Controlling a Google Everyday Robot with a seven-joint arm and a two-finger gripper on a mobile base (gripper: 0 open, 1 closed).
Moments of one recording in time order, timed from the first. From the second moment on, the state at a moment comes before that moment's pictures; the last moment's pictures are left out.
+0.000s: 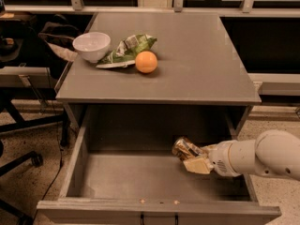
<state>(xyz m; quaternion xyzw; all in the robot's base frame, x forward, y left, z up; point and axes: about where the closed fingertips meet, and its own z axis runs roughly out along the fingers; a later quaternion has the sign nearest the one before) 0.462 -0.152 0.655 -0.32 0.88 0.19 0.30</state>
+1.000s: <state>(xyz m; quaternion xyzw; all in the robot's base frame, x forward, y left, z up) 0.462 -0.152 0.653 -0.32 0.88 0.19 0.30</state>
